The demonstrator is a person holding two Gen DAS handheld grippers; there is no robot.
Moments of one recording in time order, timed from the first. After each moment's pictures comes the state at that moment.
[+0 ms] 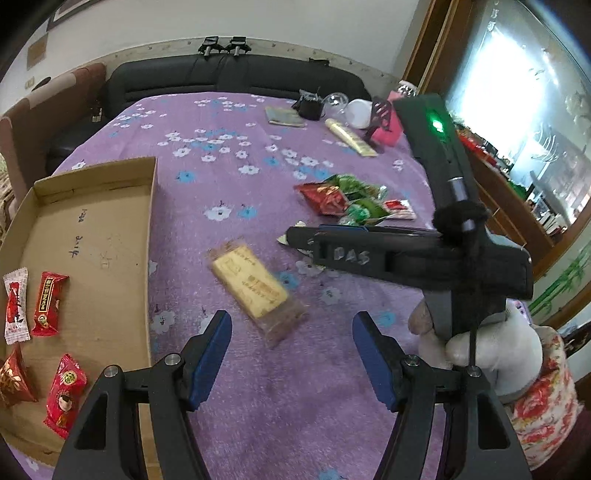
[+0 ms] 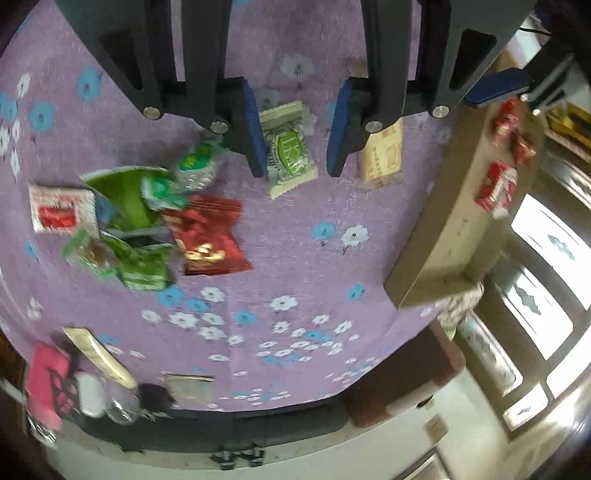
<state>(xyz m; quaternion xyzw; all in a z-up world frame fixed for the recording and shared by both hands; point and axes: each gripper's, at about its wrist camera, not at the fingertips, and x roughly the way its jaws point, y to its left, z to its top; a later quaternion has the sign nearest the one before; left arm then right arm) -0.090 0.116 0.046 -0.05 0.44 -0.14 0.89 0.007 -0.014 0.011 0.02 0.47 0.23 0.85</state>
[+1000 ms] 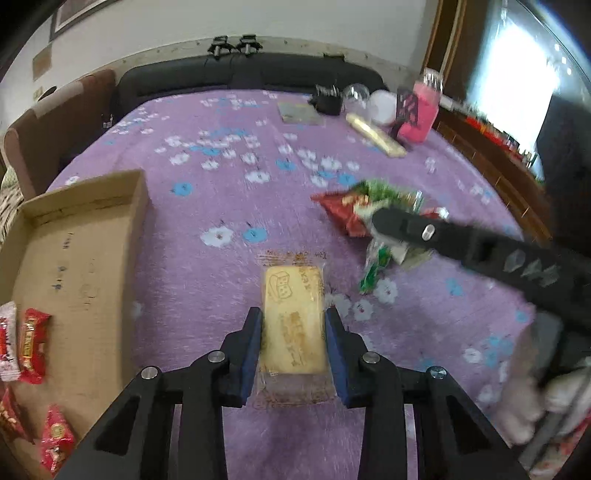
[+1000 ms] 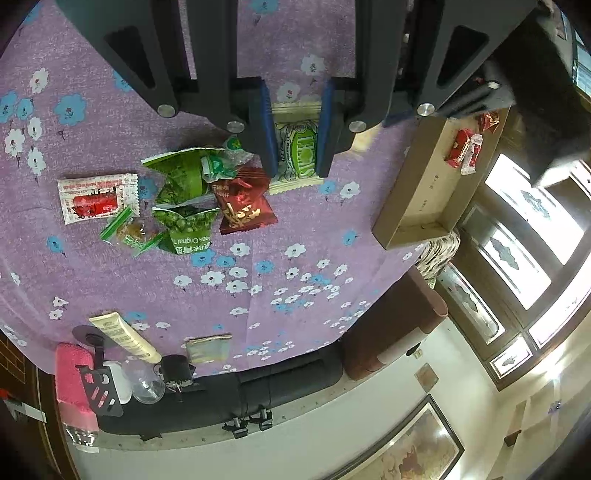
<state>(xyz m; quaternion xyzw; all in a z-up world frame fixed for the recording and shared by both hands) -0.044 0.104 0.037 -0.04 0.43 -0.10 0.89 -0.003 -0.072 0.042 0.12 0.39 0.25 0.88</state>
